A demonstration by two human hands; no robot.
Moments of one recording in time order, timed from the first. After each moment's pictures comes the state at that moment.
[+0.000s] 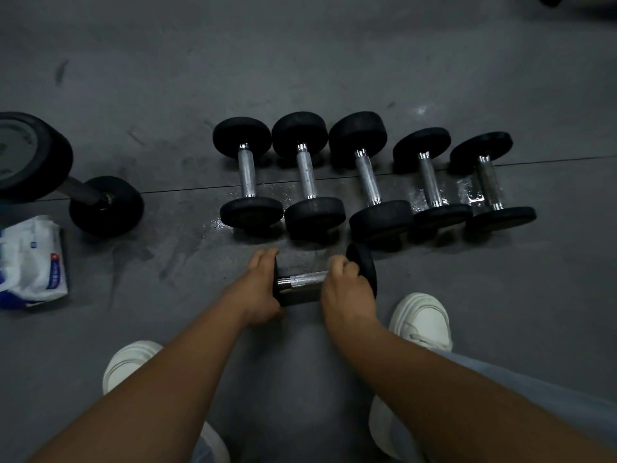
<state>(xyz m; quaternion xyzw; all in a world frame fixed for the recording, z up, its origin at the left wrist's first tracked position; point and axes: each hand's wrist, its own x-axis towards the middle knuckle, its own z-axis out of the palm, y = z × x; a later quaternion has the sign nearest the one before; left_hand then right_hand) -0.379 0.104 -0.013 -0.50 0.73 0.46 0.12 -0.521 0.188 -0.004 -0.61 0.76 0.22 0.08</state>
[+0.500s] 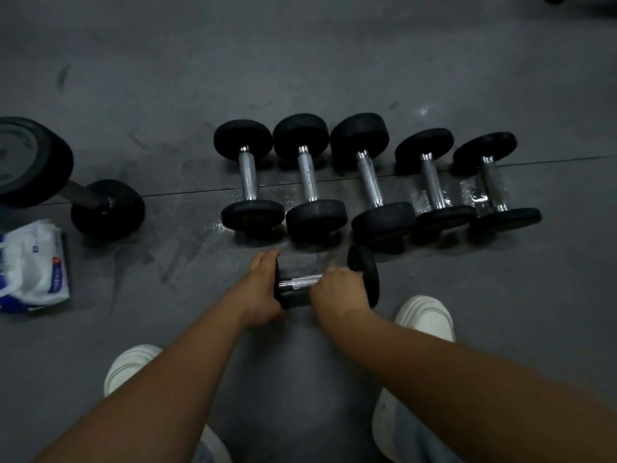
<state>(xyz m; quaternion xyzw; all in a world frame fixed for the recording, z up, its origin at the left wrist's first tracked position) -0.381 0.100 -0.011 -0.50 0.72 0.47 0.12 -0.521 0.165 0.003 -0.66 0.66 0.33 0.16</state>
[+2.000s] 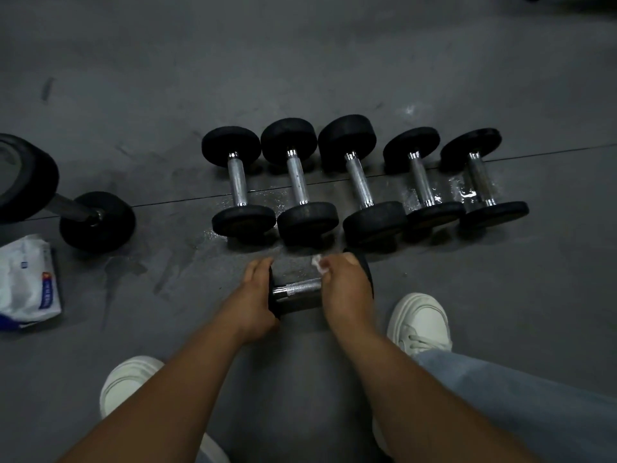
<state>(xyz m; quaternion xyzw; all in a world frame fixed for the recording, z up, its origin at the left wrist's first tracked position) -0.376 0.111 -0.018 -0.50 0.73 0.45 0.10 -0.534 0.183 -0.008 -0.32 0.87 -0.30 0.24</state>
